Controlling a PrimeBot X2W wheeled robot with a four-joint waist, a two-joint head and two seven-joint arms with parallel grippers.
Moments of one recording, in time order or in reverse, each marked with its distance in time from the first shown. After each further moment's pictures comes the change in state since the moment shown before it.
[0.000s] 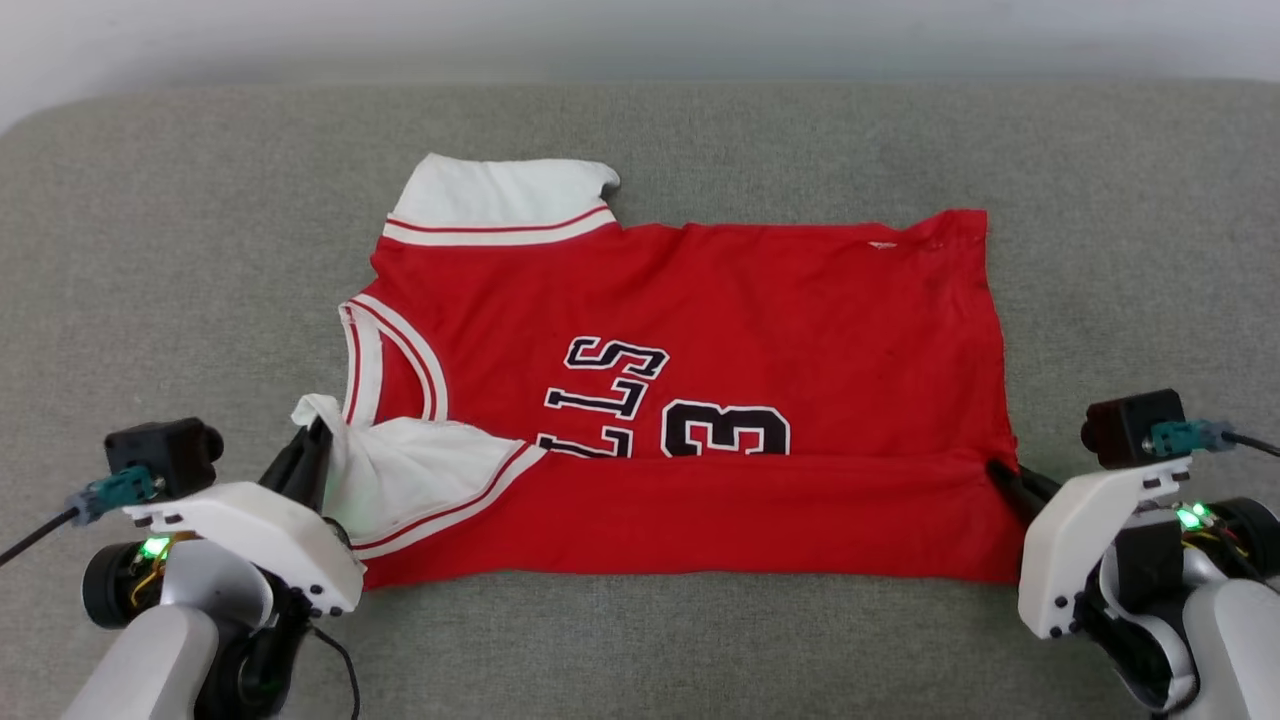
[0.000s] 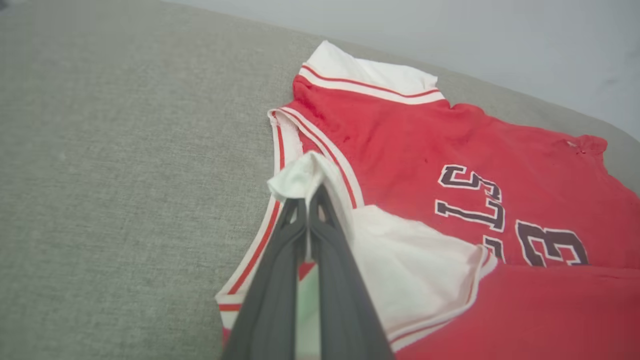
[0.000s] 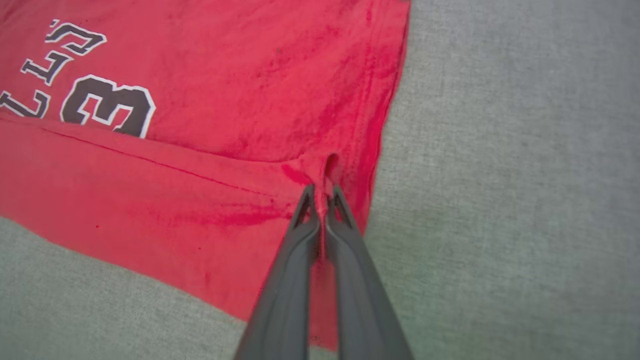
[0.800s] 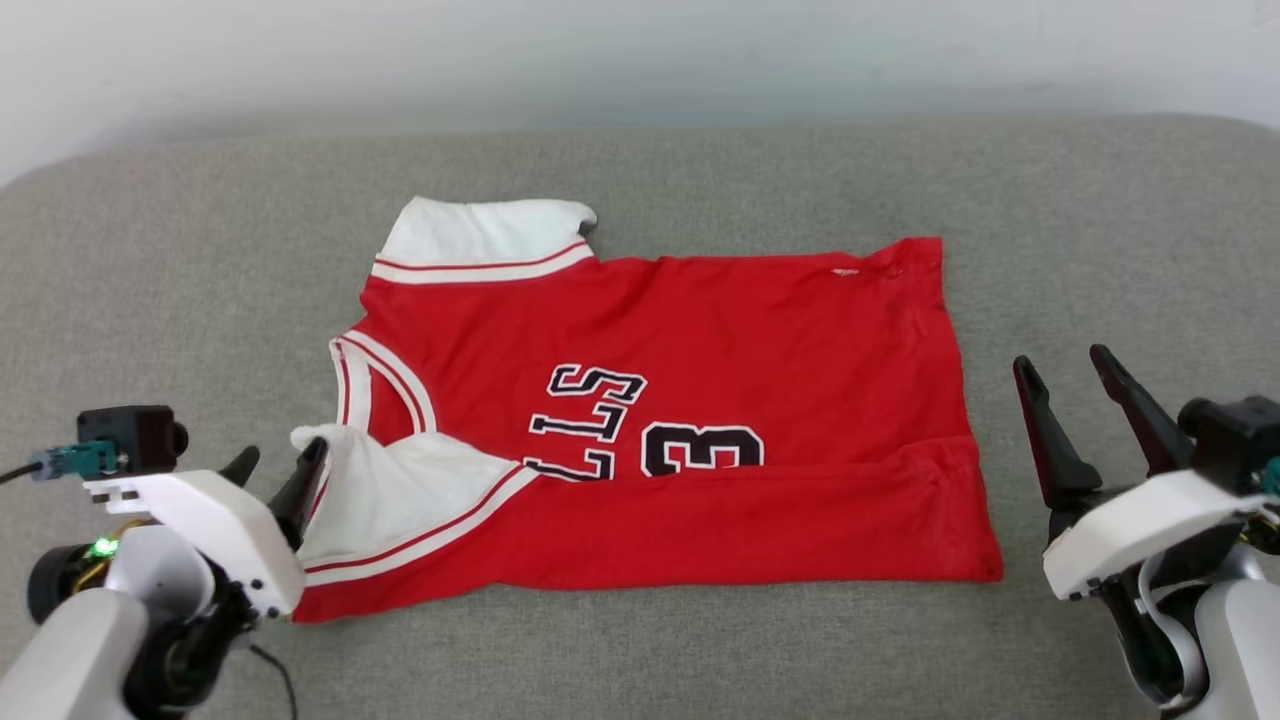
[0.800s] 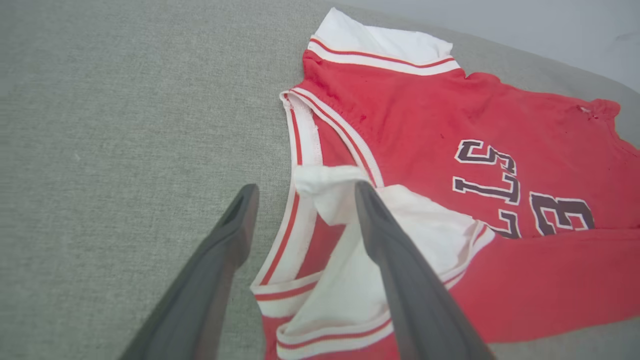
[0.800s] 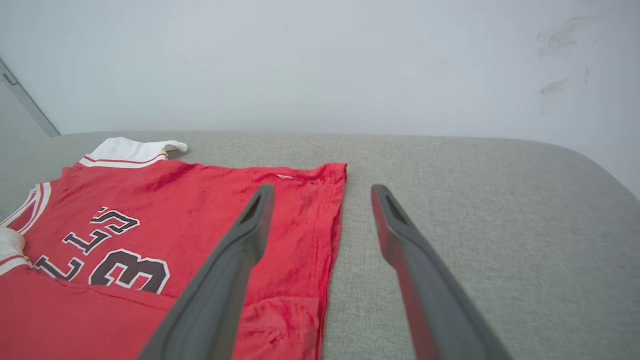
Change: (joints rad) left arm -0.089 0.063 -0.025 0.177 -0.063 -0.099 0.122; right arm -0.055 -0.011 -0.008 0.093 -0.007 0.000 -0.558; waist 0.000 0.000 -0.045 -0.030
